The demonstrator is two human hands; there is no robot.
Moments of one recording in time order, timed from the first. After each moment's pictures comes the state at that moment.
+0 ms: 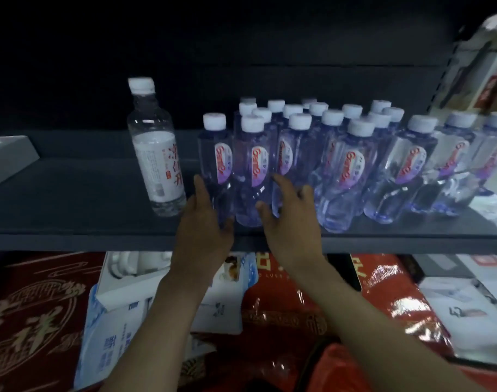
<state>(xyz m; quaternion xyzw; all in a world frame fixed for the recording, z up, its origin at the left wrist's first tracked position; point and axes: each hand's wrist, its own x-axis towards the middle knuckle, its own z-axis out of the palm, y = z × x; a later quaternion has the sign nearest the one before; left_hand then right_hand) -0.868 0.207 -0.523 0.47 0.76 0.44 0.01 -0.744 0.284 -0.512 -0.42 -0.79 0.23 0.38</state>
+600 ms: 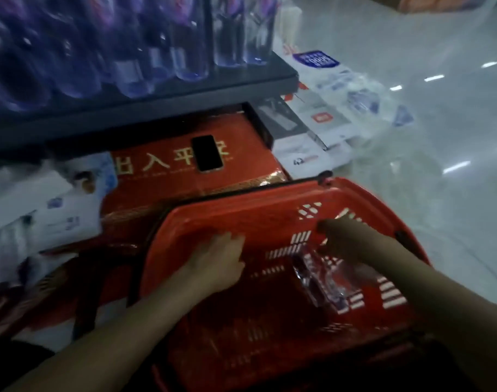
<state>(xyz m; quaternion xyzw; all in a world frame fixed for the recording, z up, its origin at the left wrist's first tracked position) -0.591 0.172 -0.681 0.74 0.64 -0.04 0.21 -0.363 0.226 -0.619 -0.60 -0.74 0.19 -0.23</state>
